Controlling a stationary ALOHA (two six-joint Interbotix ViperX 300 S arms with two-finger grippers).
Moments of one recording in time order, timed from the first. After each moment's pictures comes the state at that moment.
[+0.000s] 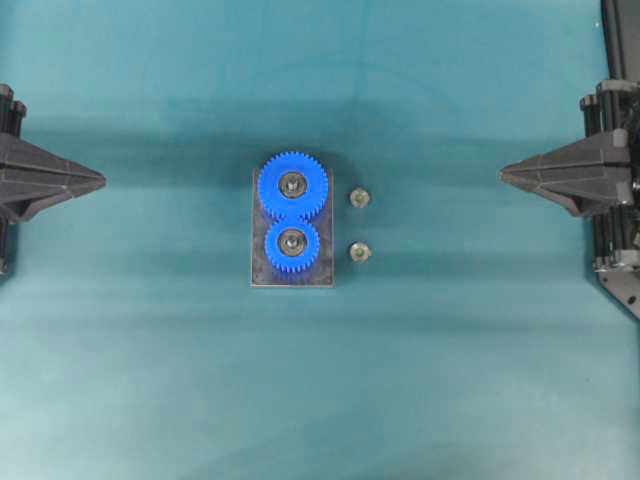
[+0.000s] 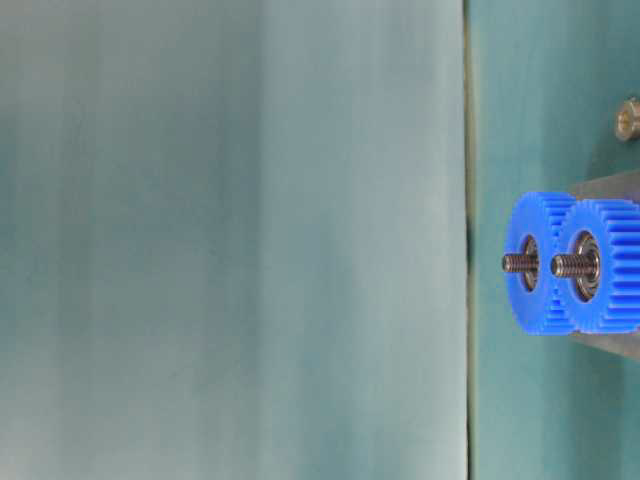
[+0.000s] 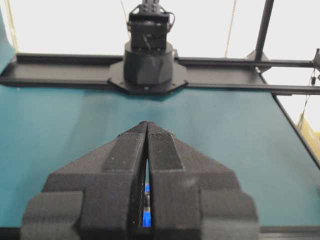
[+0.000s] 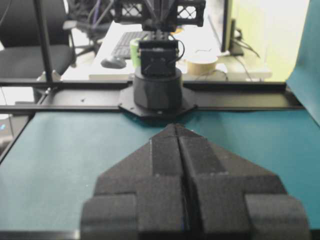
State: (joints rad) left arm 0.00 -0.97 1.19 0.00 -0.29 0.00; right arm 0.00 -0.96 1.17 0.00 -0.29 0.01
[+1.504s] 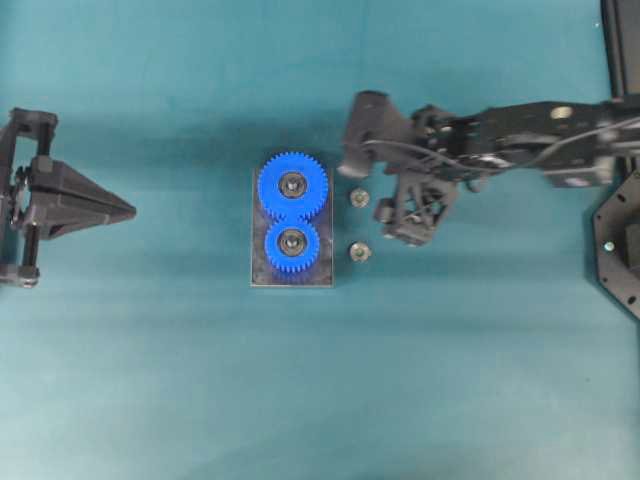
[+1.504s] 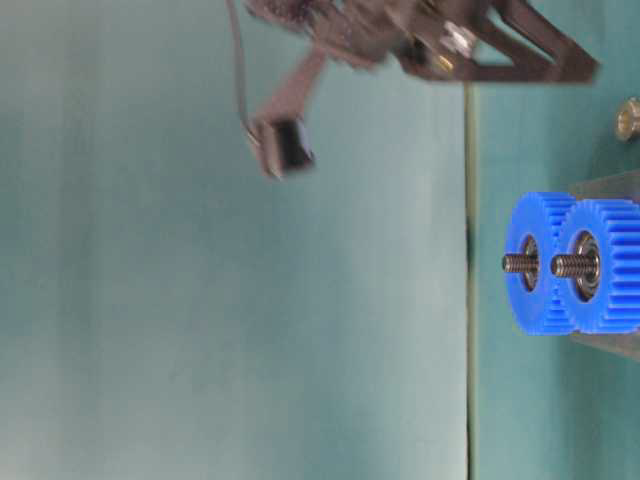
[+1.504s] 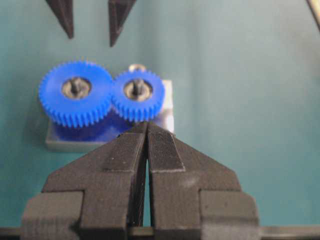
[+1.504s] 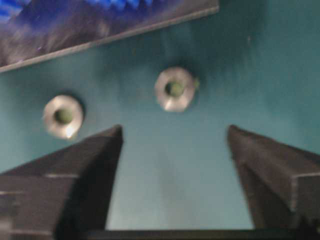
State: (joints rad) left arm -0.03 -0.84 1.09 0.01 0.08 -0.05; right arm -0.18 0.07 0.62 0.05 0.48 0.04
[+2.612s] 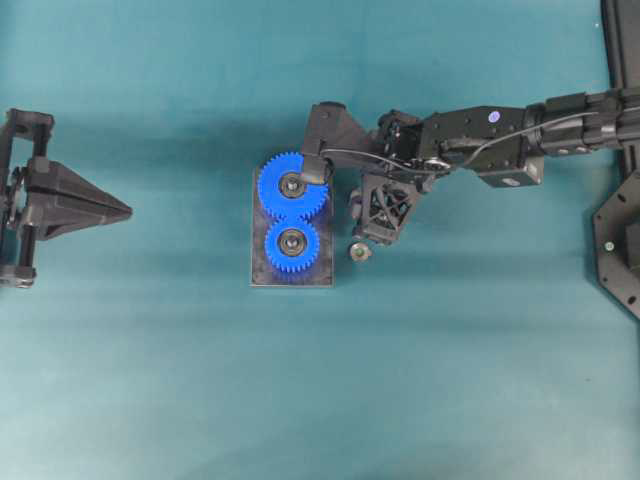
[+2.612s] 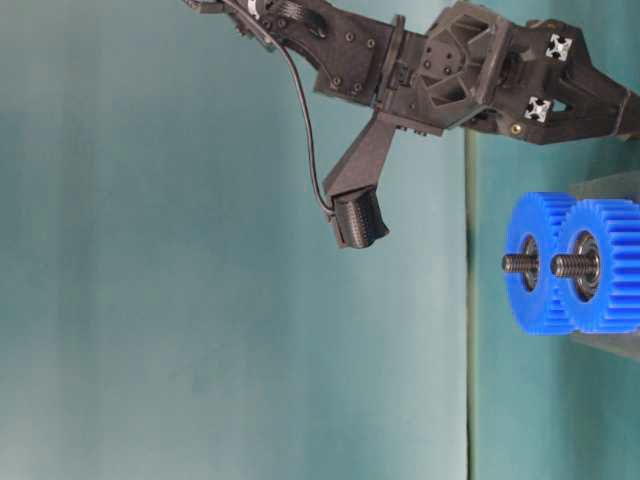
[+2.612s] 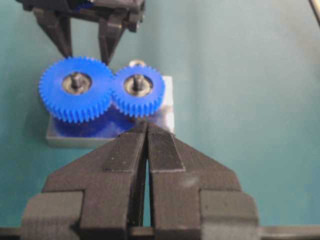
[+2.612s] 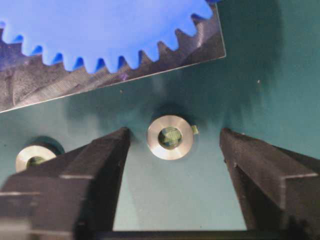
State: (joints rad) left arm -0.02 -0.85 1.10 0.01 0.09 -0.05; right arm -0.18 0.21 0.54 0.04 0.49 0.04
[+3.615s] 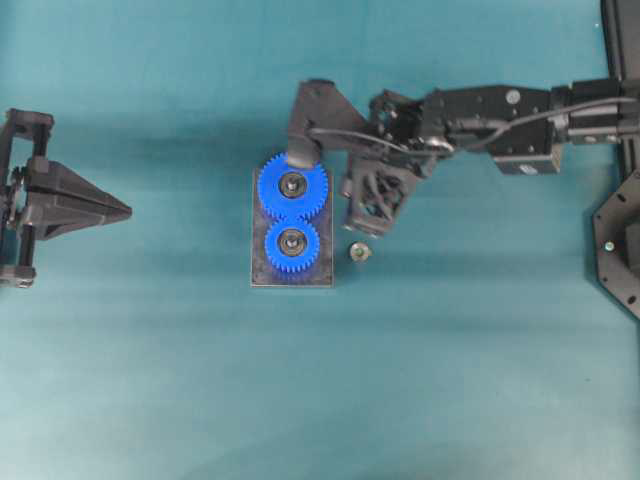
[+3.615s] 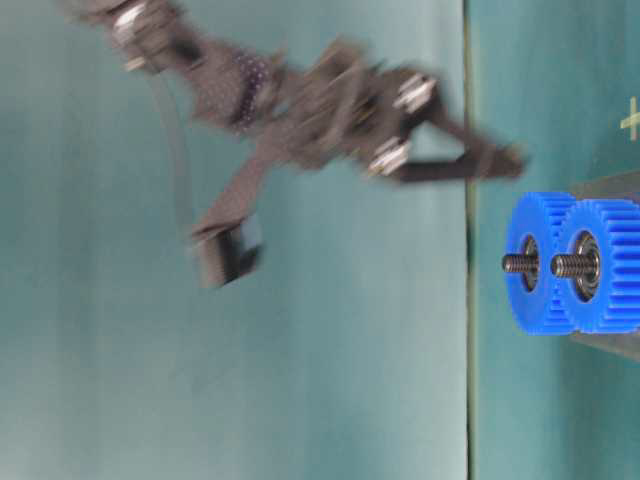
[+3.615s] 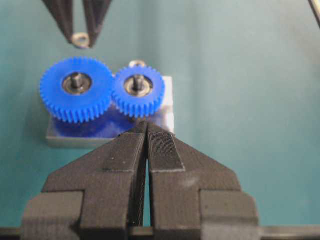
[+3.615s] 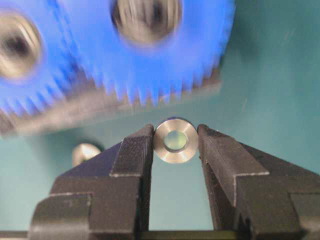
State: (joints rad) left arm -0.03 -0.85 1.10 0.01 0.09 -0.05; right arm -0.16 0.11 0.35 0.03 0.70 0.04
